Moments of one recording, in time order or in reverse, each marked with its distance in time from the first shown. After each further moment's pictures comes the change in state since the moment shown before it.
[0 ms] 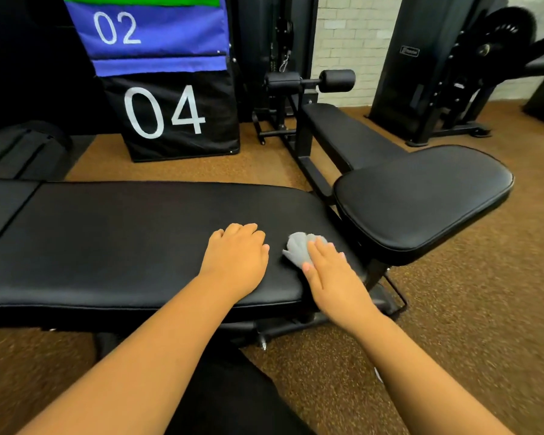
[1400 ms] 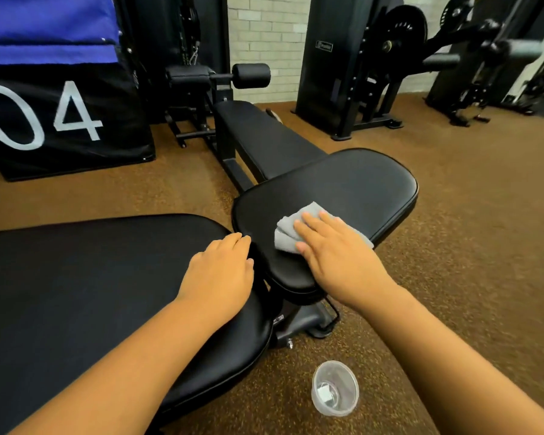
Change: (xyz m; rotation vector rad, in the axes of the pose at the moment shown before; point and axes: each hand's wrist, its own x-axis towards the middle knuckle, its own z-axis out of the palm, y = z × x) left_hand 0.111 0.142 0.022 -0.219 -0.078 0.152; right_hand 0.048 0.160 -0.104 -0.442 0.025 0.010
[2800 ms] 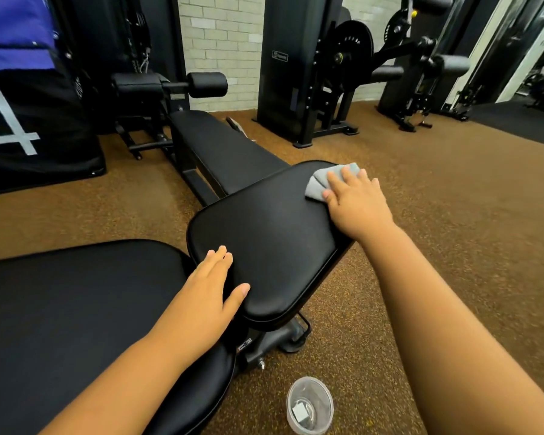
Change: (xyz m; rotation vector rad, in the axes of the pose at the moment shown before) left_hand 0.021 0.016 0.022 -0.393 -0.043 0.157; right_hand 0.058 0.139 -0.005 -0.148 0.021 0.452
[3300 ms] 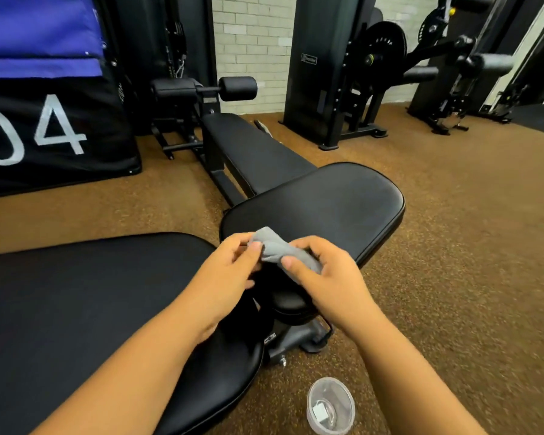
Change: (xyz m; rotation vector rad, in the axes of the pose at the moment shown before) left_hand -0.004 0.022 -0.035 -0.884 0.077 -0.291; right_hand -0.128 -0.108 -0.030 1.143 -0.126 -0.027
